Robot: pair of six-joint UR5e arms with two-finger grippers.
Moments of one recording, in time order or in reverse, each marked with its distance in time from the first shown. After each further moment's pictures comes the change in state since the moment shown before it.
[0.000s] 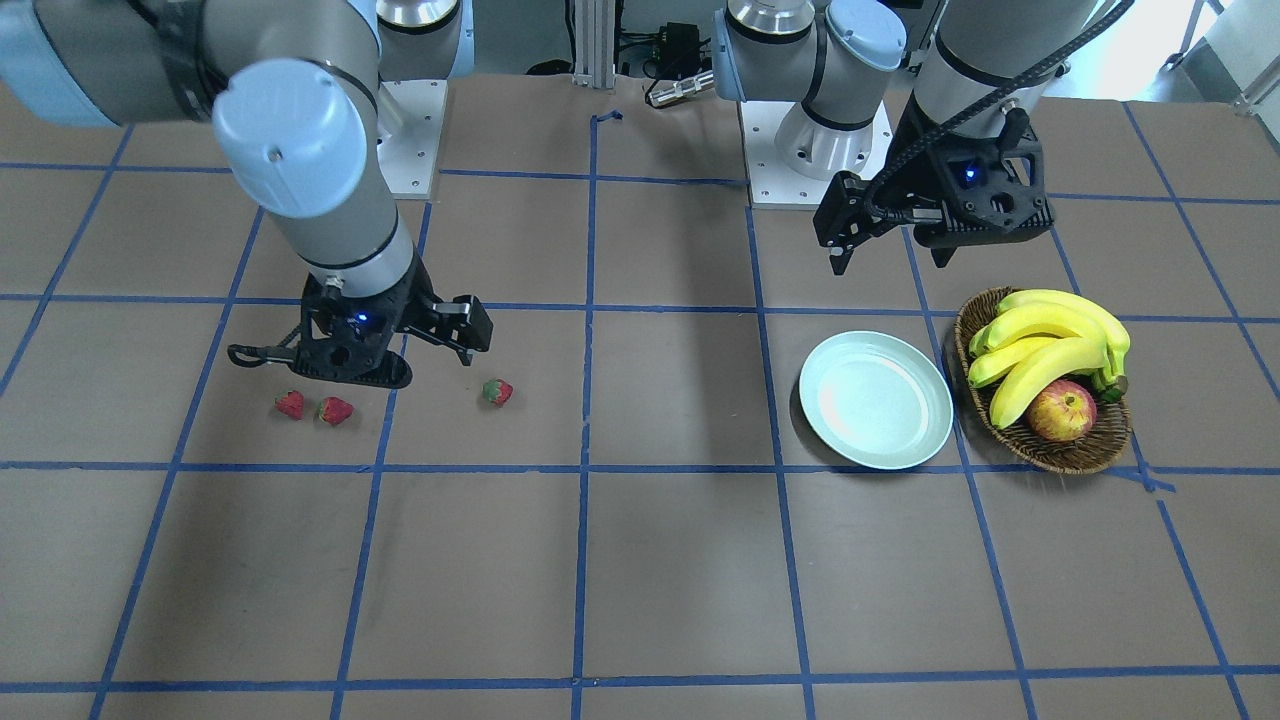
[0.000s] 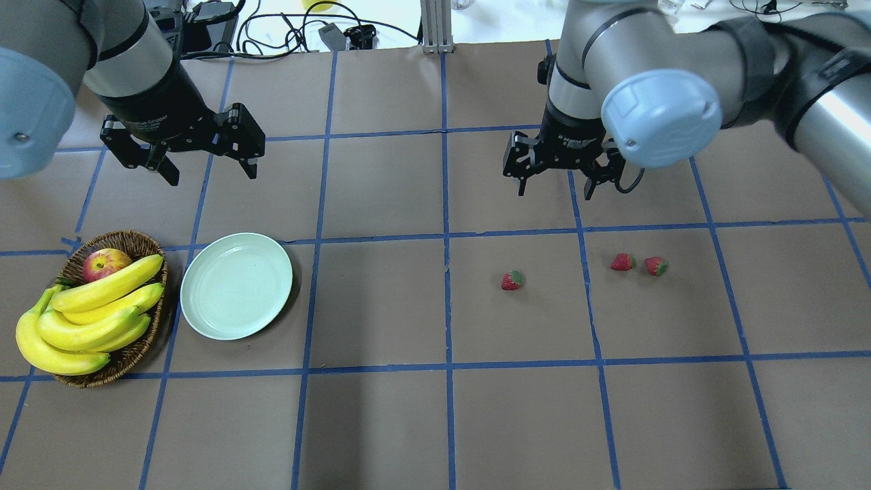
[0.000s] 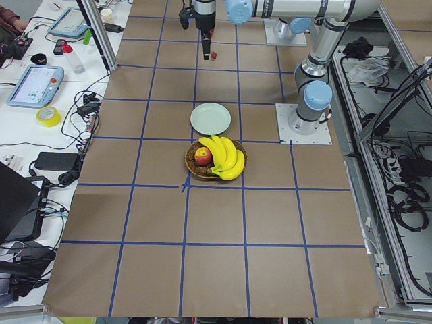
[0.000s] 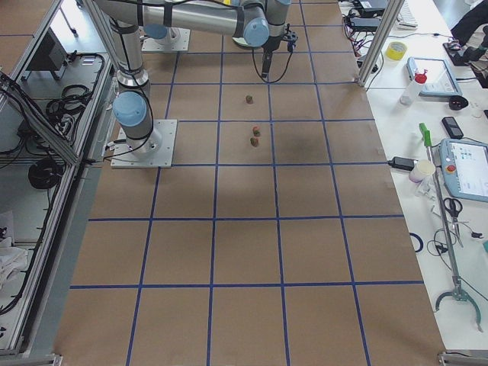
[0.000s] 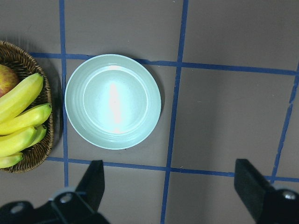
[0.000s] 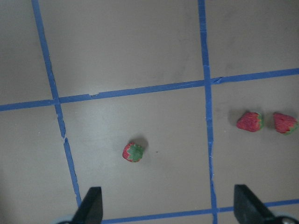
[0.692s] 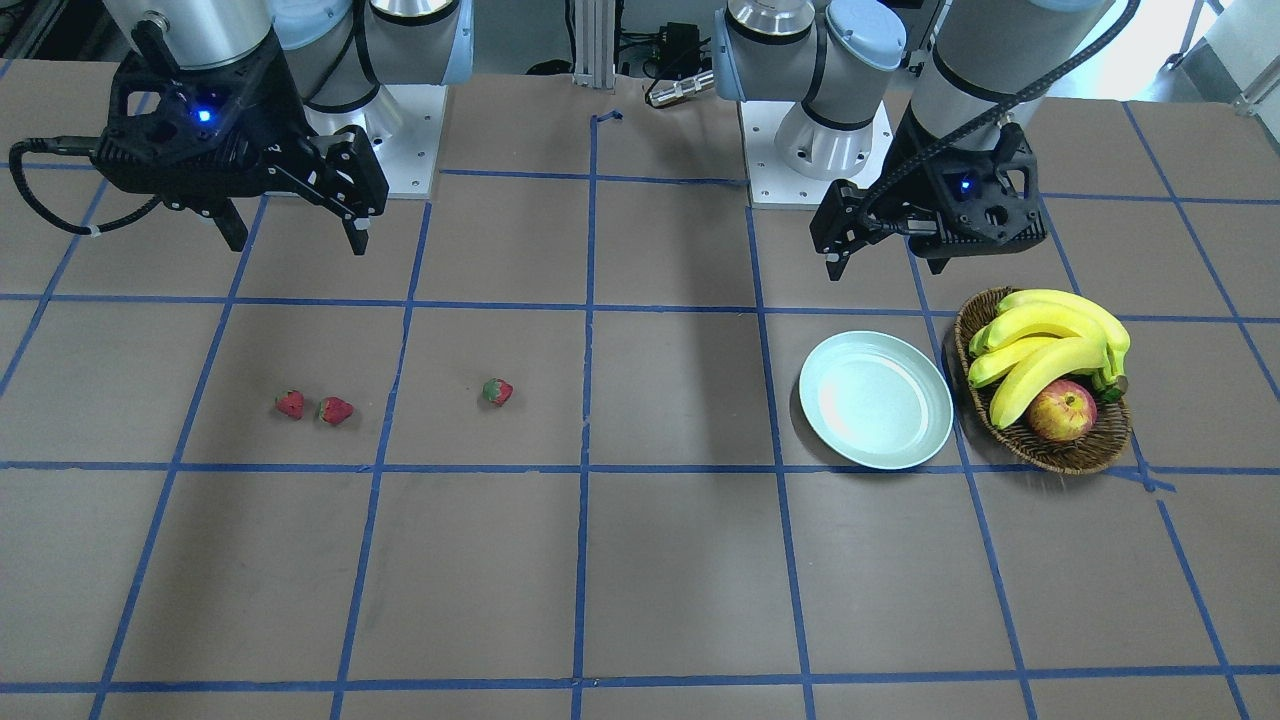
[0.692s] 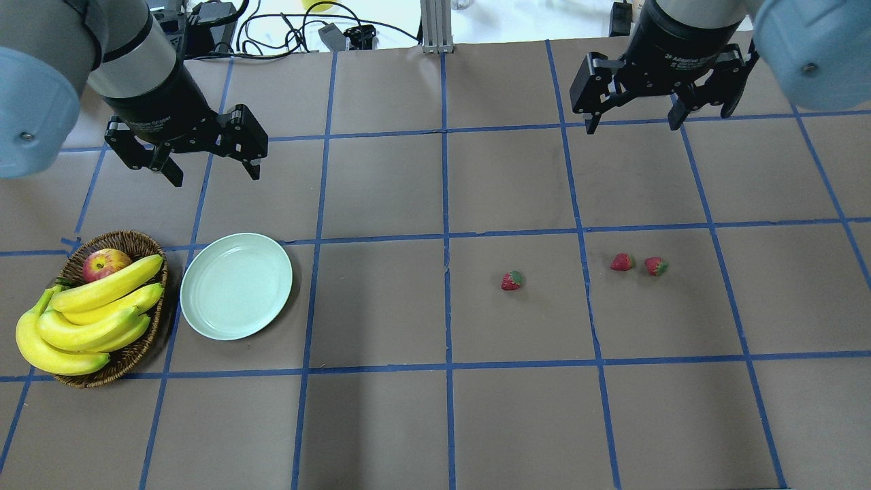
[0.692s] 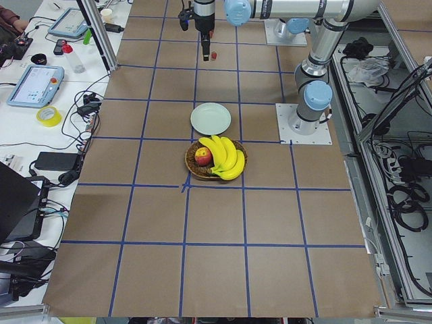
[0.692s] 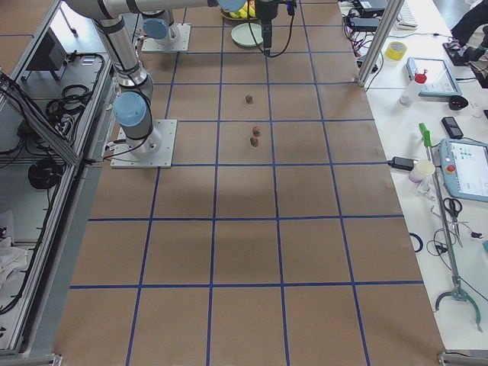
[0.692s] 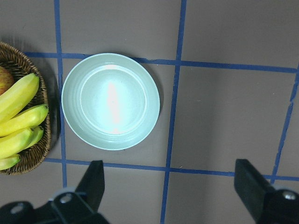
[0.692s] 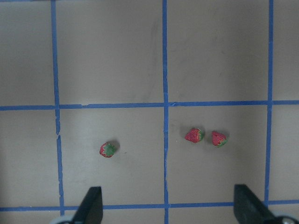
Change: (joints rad) left arm -0.001 -0.004 0.002 0.000 -0.007 -0.003; right arm -0.088 -0.197 -0.185 0.237 -0.065 -0.199
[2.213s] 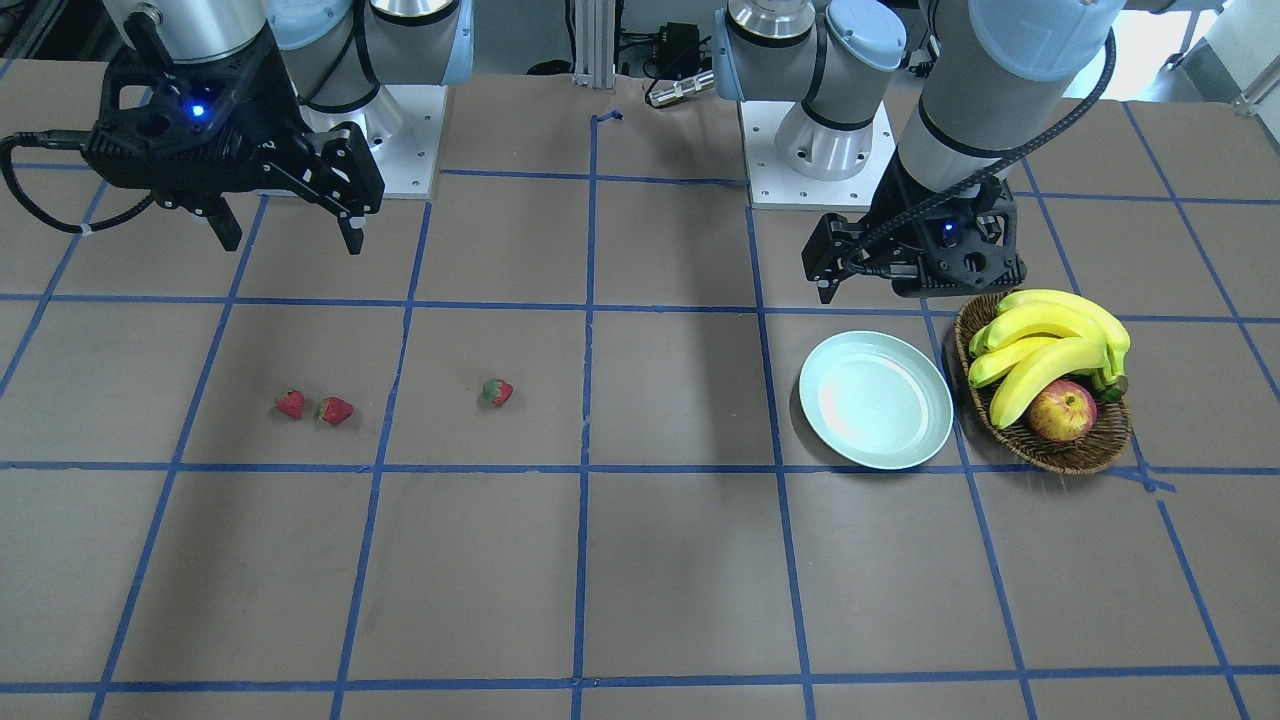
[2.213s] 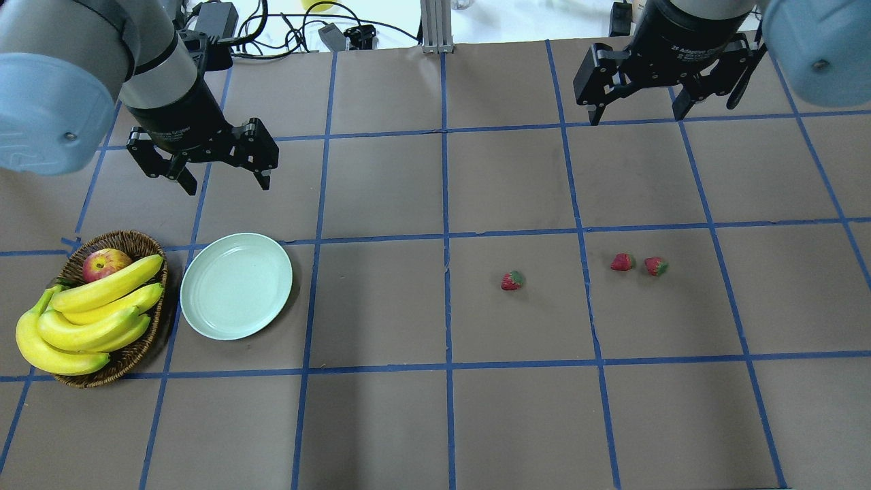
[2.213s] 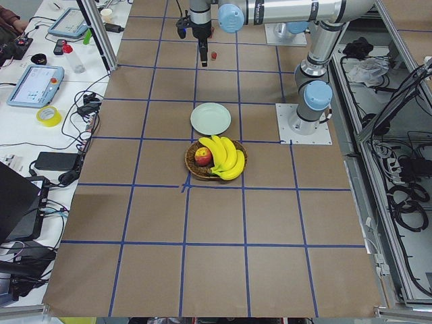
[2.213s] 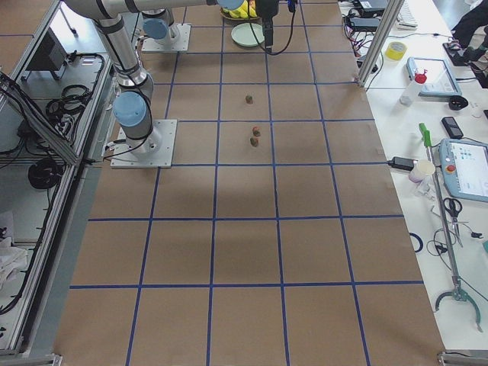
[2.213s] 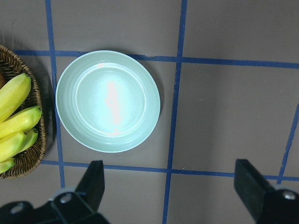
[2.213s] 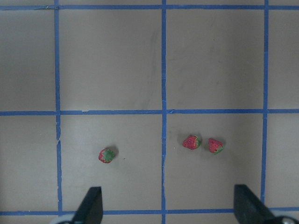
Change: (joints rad) left arm -0.001 -0.050 -0.021 0.020 0.002 0.018; right arm -0.004 -0.021 -0.013 -0.019 -0.004 -0.028
